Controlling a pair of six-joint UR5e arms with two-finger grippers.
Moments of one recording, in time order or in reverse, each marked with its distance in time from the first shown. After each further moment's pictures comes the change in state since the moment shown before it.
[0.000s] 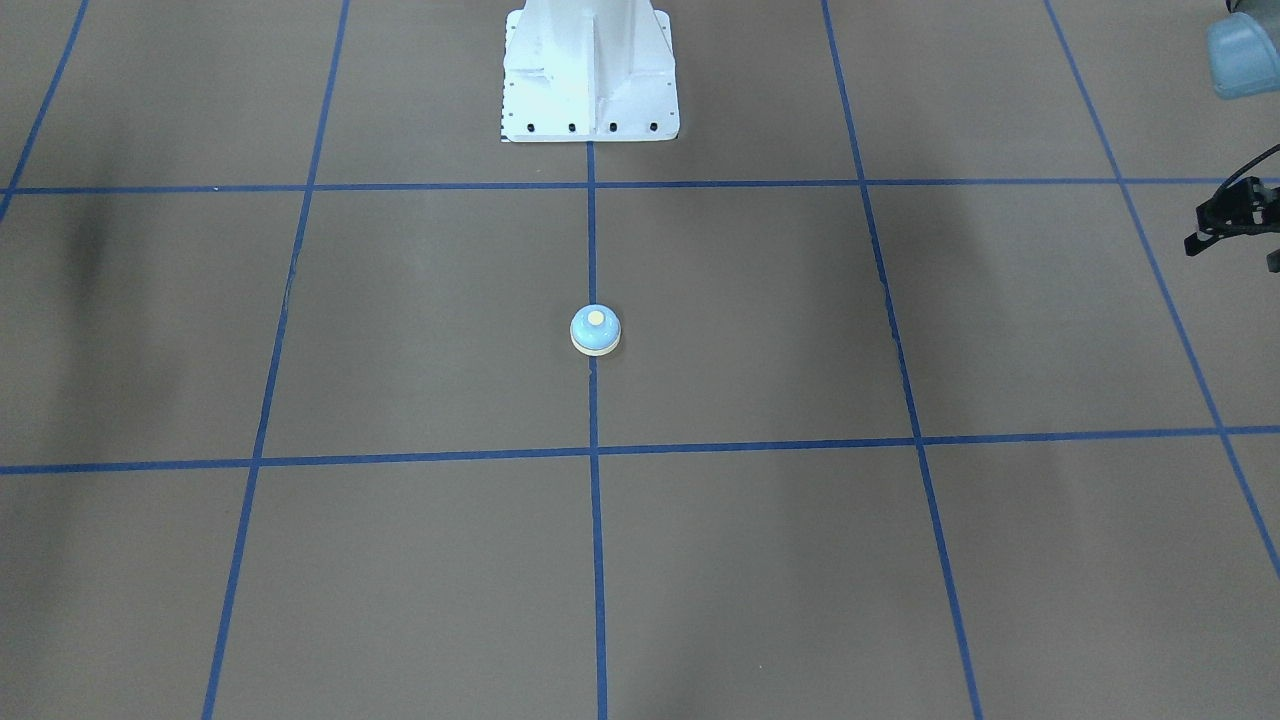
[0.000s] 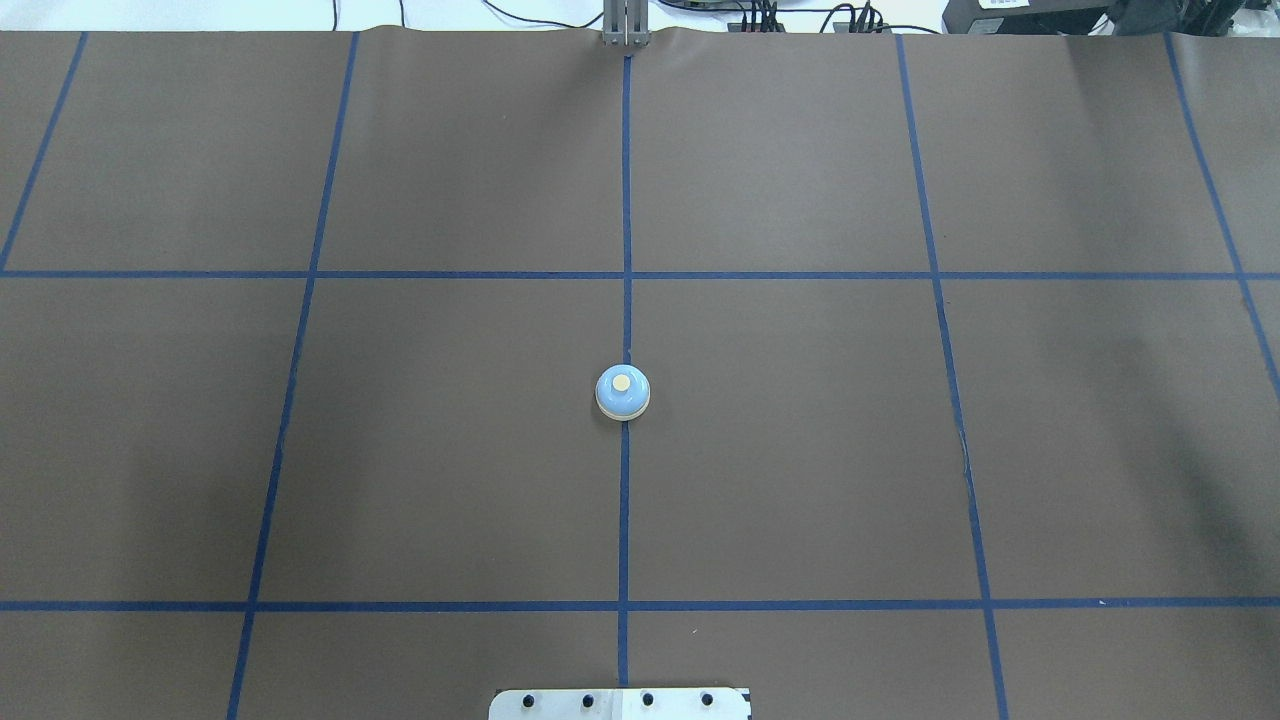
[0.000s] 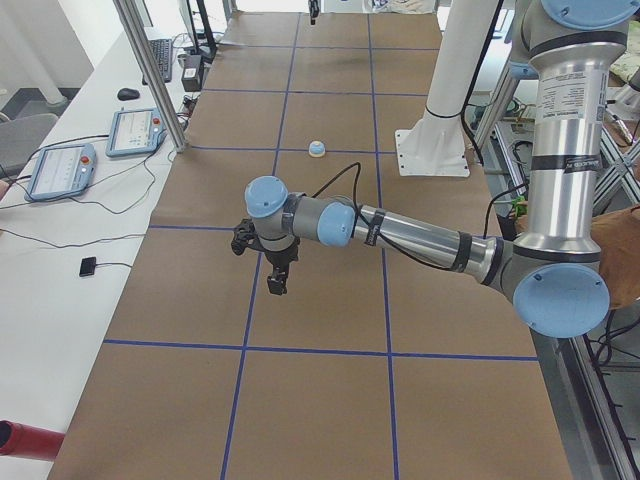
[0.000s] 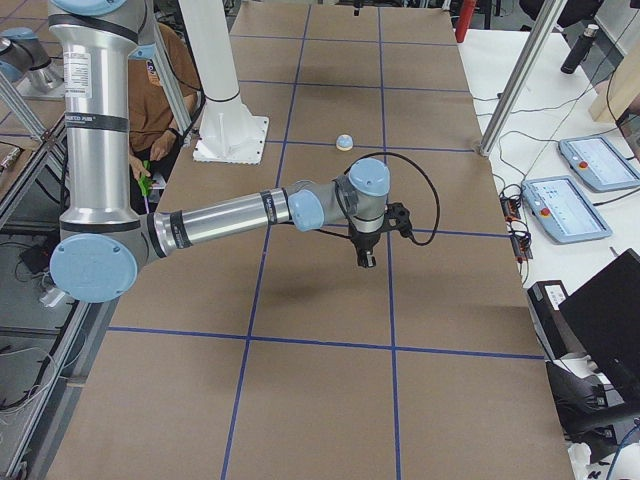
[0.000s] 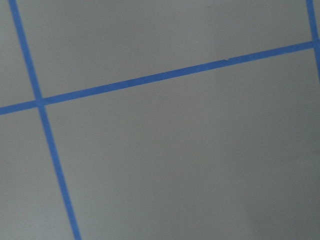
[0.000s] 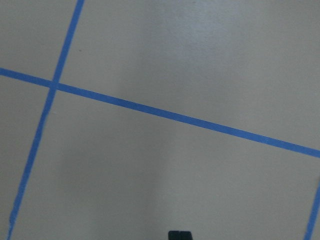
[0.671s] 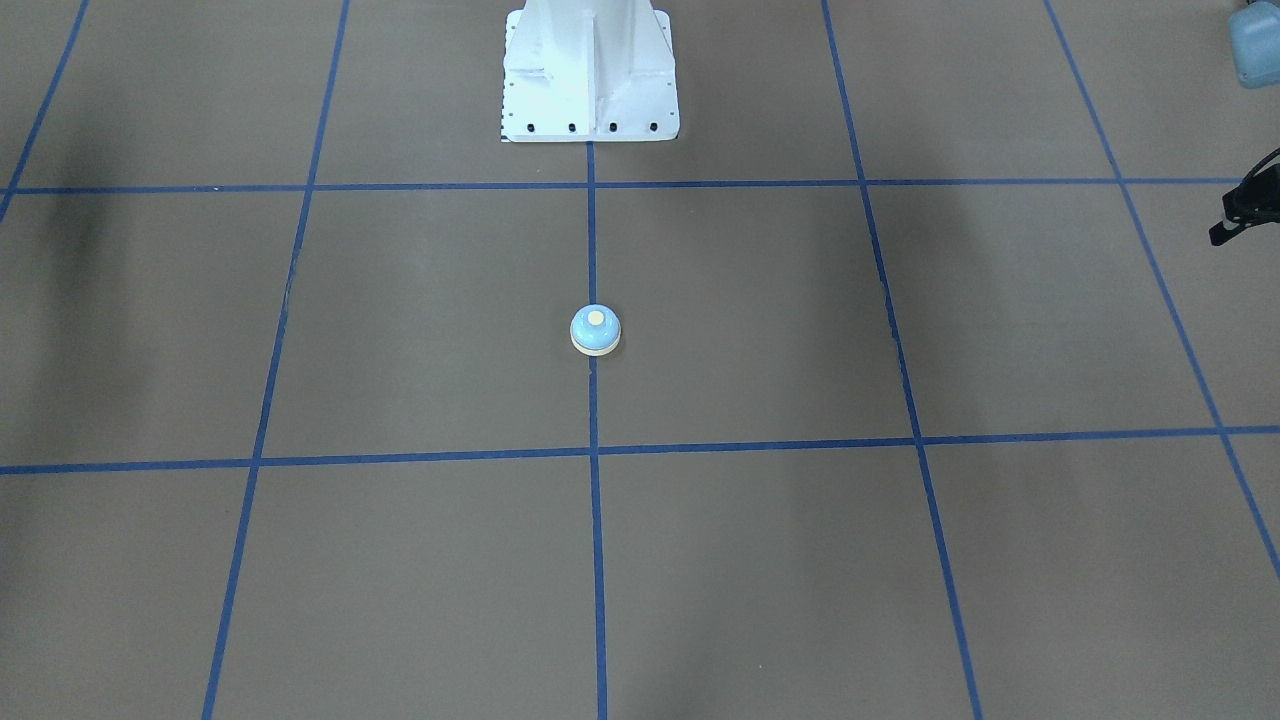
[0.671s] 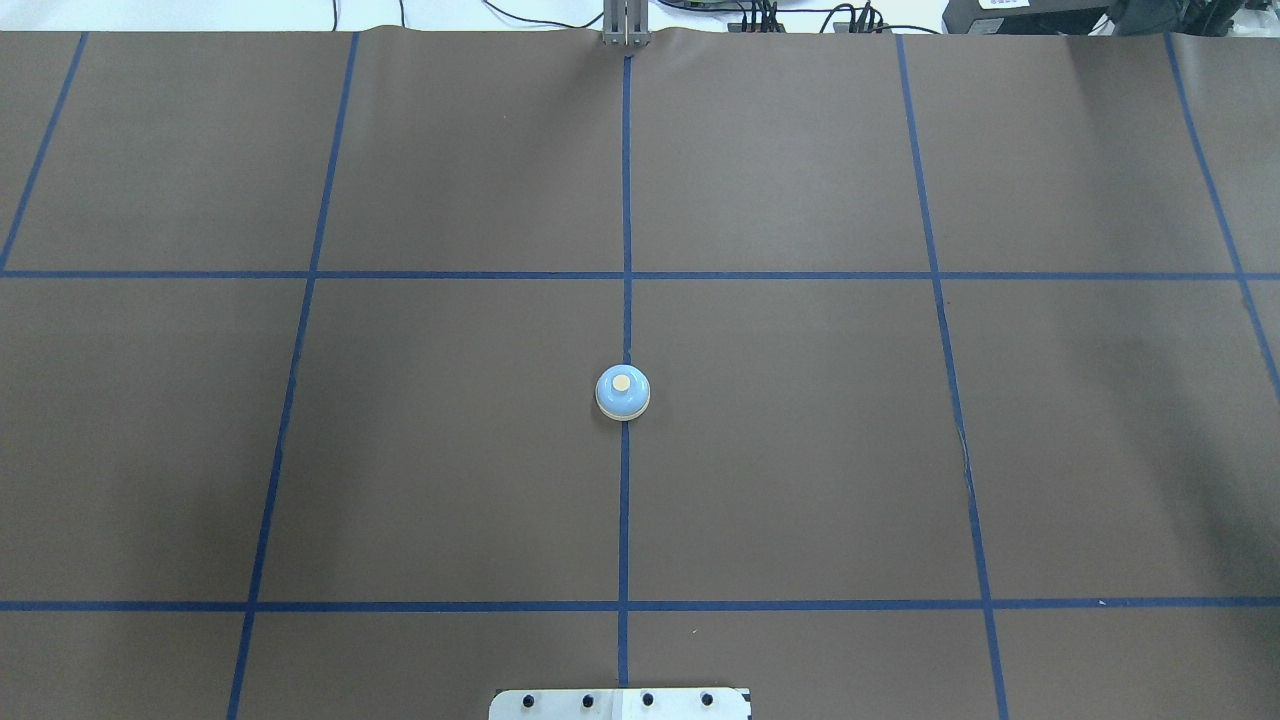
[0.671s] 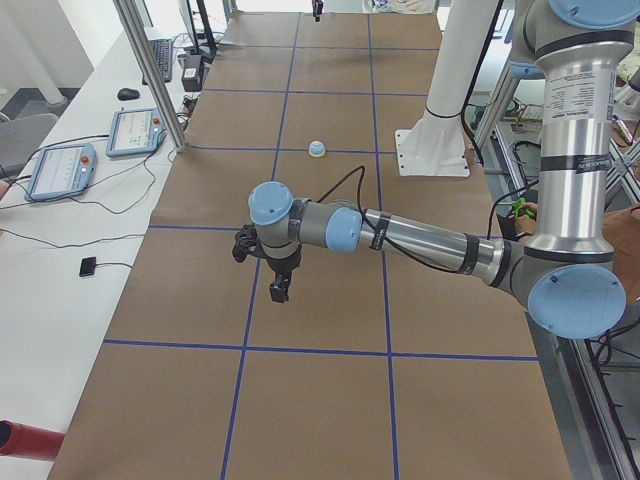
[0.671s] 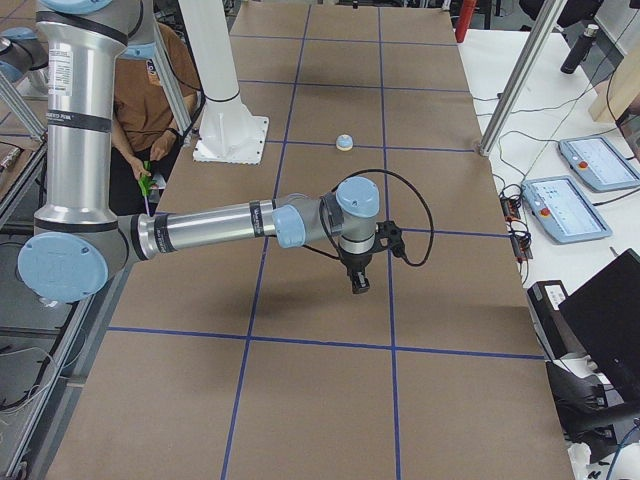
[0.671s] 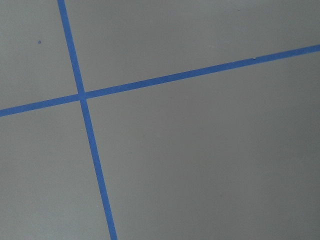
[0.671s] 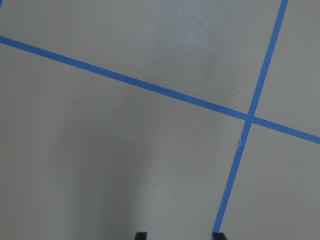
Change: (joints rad) left arm -0.025 0.024 -0.009 -0.001 -0.004 0.014; right arm 0.027 -0.028 -0.011 0.012 -0.009 -0.034
